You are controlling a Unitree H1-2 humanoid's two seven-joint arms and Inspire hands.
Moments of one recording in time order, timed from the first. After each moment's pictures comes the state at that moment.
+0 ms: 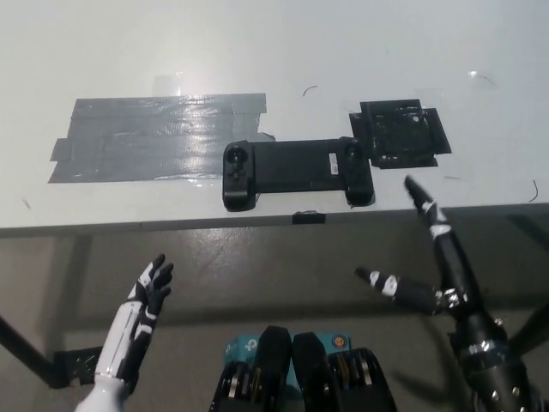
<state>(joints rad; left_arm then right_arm) 0.02 0.14 -0.03 0.00 0.06 -0.15 -0.06 -0.21 -0.08 0.09 0.03 -0.22 -0.19 -0.03</state>
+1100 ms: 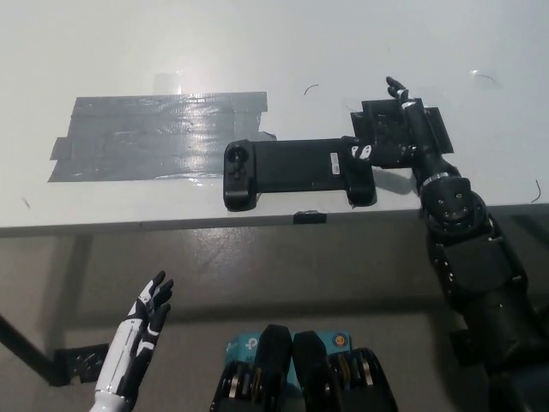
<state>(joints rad) 0.05 0.13 -0.03 0.01 0.07 -0.17 -0.06 -0.87 -0.08 0.00 0.88 -0.21 -0.02 -0.10</state>
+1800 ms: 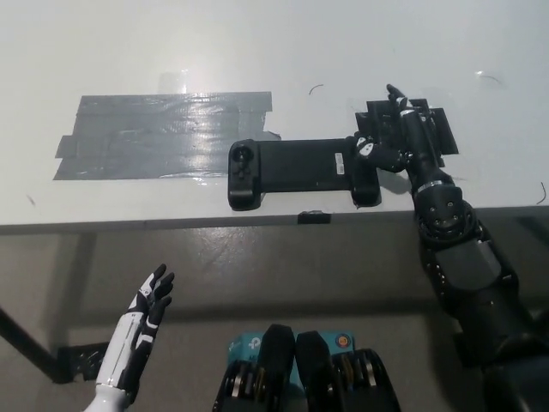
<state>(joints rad) 0.03 0.13 -0.03 0.01 0.07 -0.17 -0.06 -0.89 -0.07 0.00 1.00 -0.21 -0.15 -0.18</state>
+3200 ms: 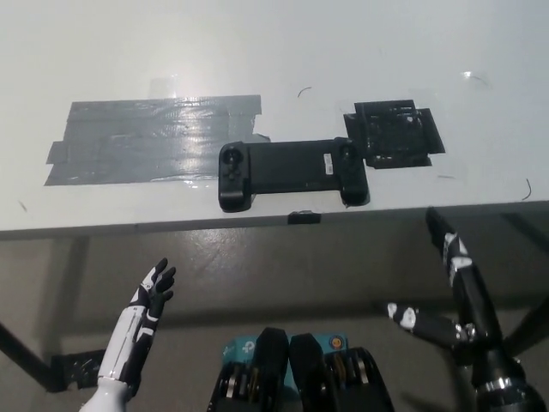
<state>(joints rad) 0.01 0.13 -0.03 0.02 0.07 -0.17 -0.06 -0.06 -0.11 0.11 -0.02 -0.12 -0.13 -0.03</state>
